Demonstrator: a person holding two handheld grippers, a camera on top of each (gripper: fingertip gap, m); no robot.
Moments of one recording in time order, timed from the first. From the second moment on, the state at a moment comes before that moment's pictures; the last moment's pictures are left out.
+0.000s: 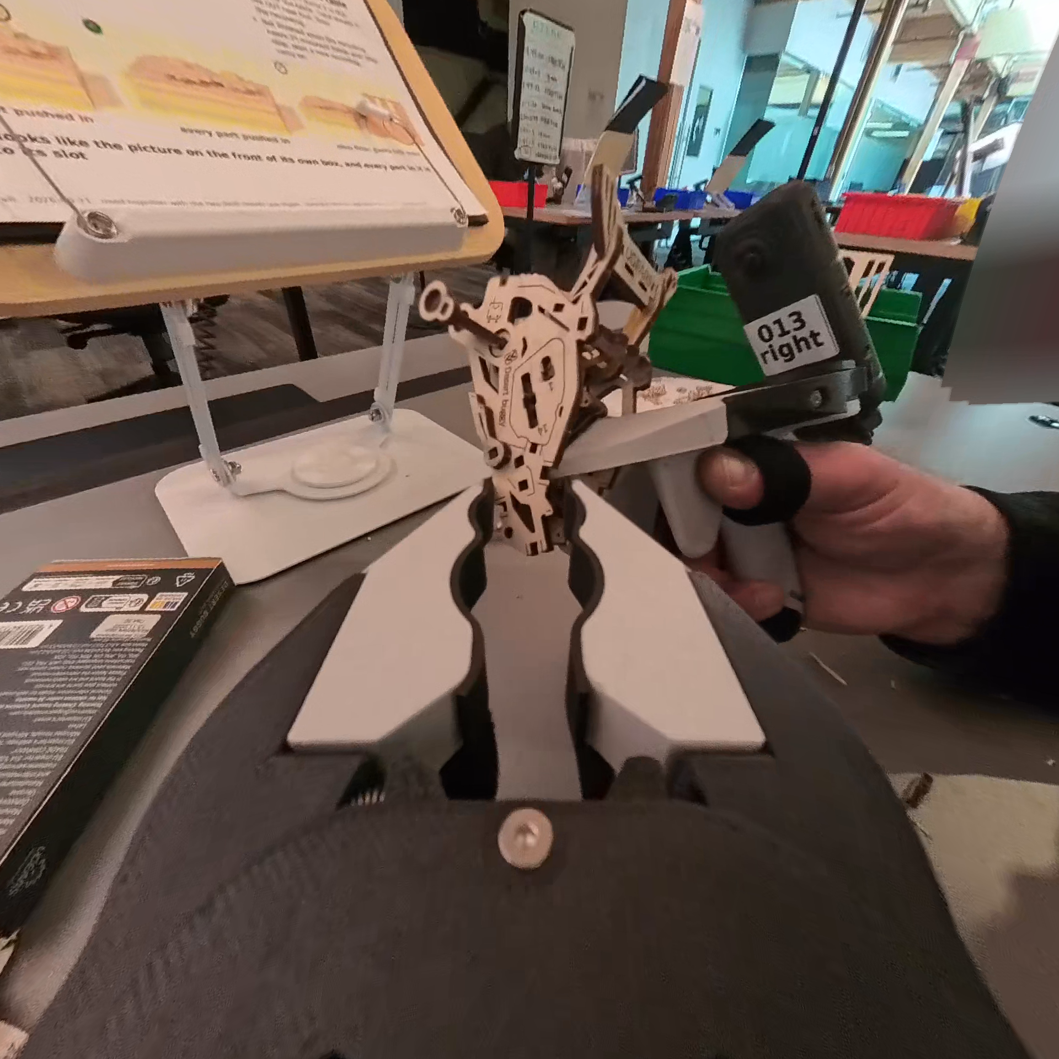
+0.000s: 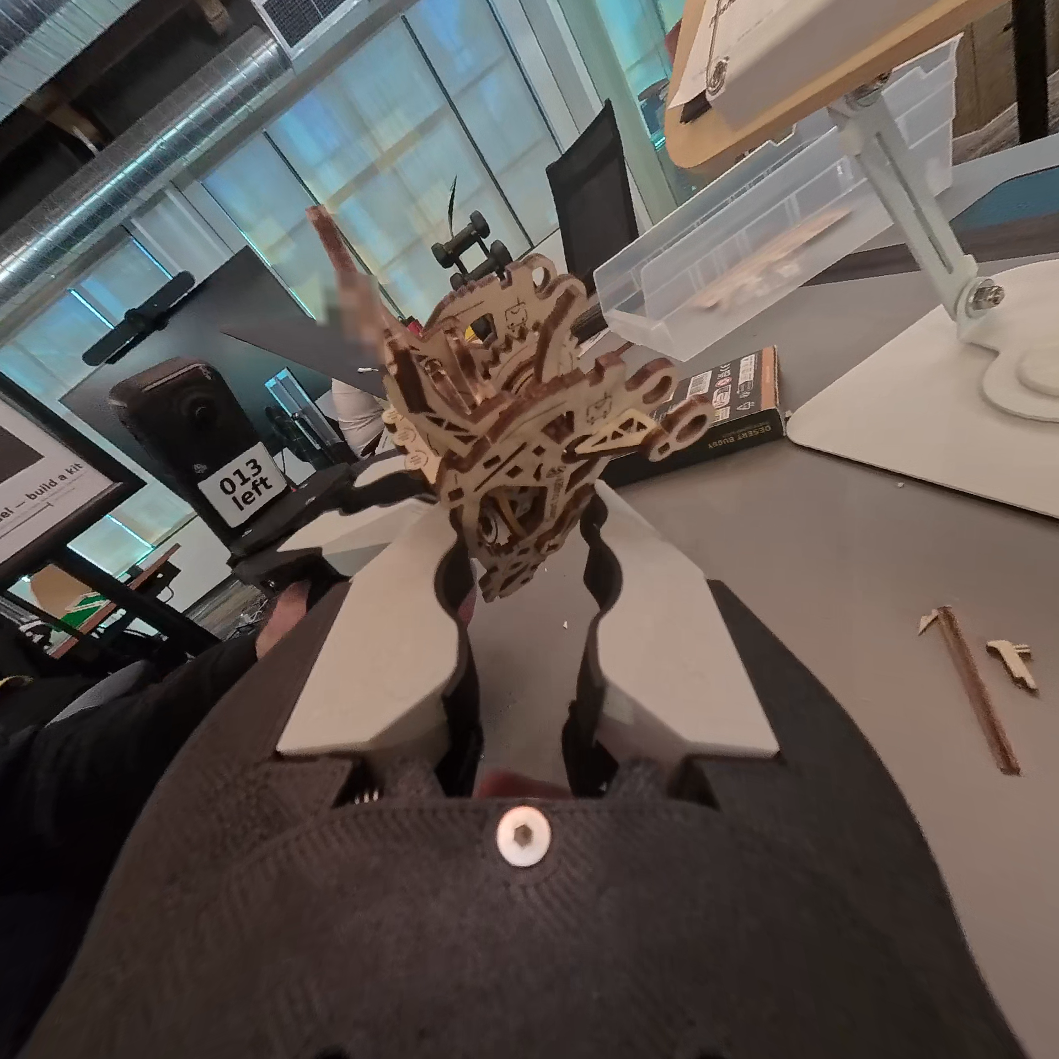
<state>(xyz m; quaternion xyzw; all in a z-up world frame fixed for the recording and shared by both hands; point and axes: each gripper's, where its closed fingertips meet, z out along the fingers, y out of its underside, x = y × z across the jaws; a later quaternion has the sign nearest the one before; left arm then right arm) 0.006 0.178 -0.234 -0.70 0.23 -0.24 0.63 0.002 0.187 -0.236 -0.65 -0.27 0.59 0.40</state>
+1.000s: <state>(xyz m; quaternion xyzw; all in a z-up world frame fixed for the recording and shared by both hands) 0.009 0.173 -0.219 -0.66 0.26 -0.14 0.69 0.009 0.193 -0.227 -0.65 -0.25 0.59 0.41</state>
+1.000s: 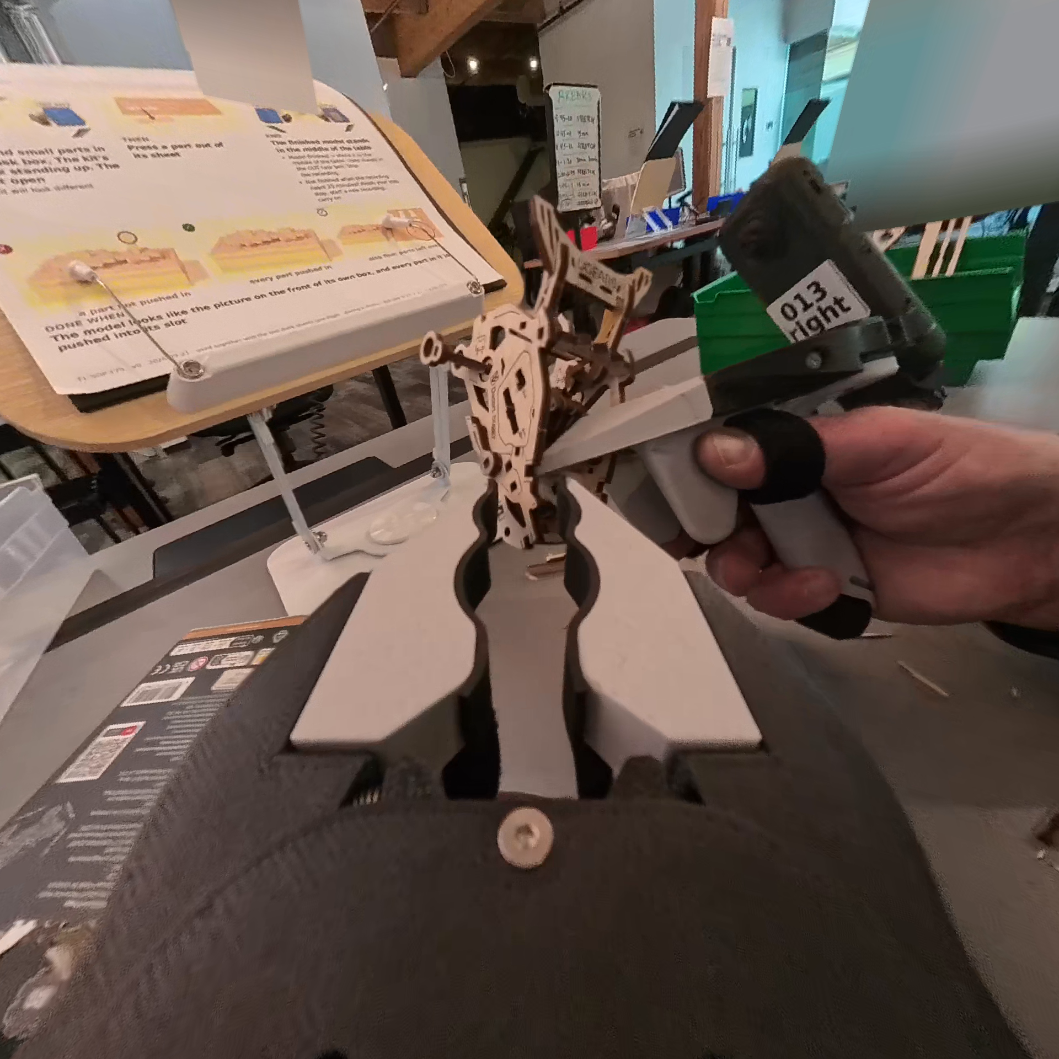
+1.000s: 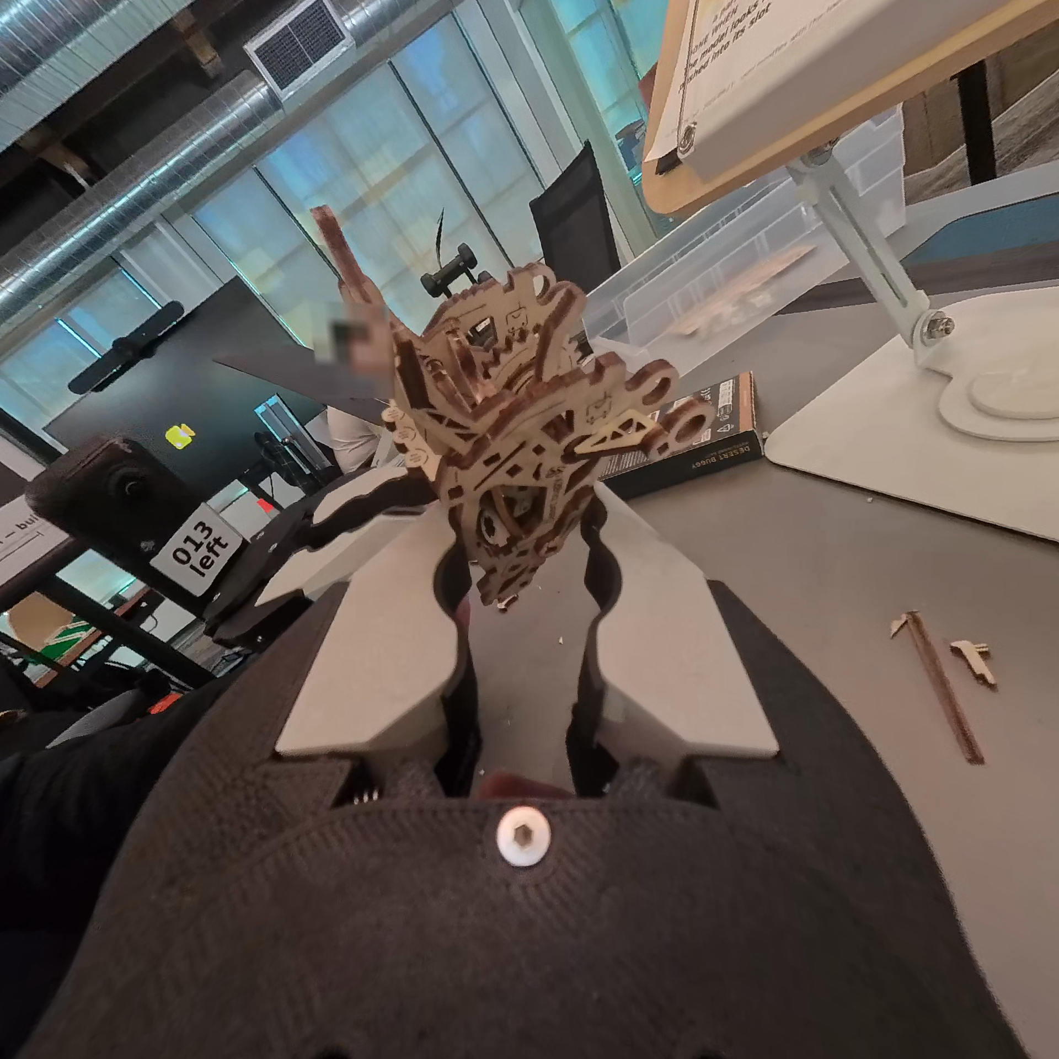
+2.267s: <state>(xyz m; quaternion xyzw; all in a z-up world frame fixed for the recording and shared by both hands) 0.032 0.191 -0.212 -0.62 0.33 0.19 0.68 0.019 0.199 -0.212 -0.63 -0.15 0.66 0.39</state>
